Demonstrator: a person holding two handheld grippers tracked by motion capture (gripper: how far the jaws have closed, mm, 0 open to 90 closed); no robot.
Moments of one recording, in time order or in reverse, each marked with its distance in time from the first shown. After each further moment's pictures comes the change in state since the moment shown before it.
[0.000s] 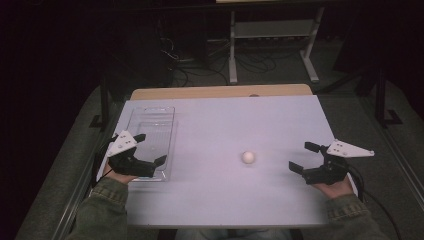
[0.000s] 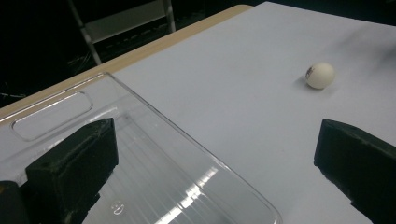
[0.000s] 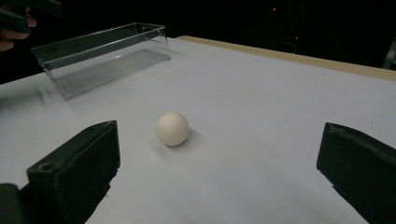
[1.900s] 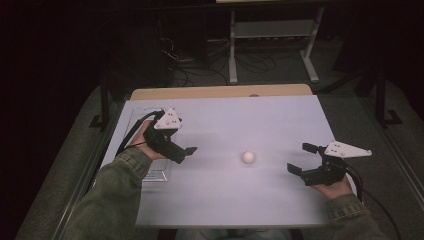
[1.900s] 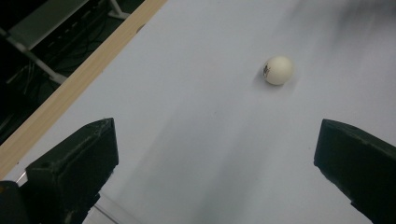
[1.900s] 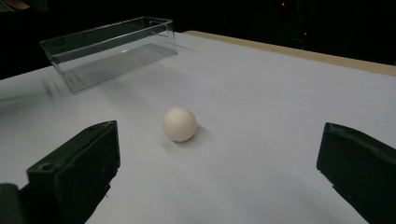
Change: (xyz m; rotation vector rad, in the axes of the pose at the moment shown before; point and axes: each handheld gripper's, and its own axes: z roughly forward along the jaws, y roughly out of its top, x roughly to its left) left arm -0.031 0.086 0.063 0.205 -0.183 0.264; right arm 0.002 0.000 0.003 0.021 0.027 -0.011
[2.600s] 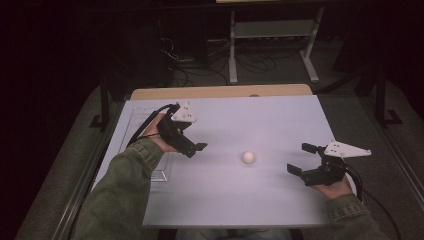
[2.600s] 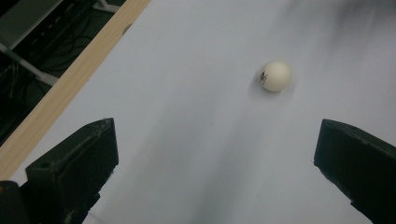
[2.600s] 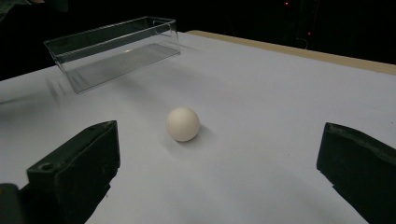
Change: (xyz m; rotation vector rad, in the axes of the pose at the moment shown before) left arm 0.002 0.026 0.024 0.056 -0.043 0.042; right arm 0.000 0.000 0.001 0.004 0.013 -0.002
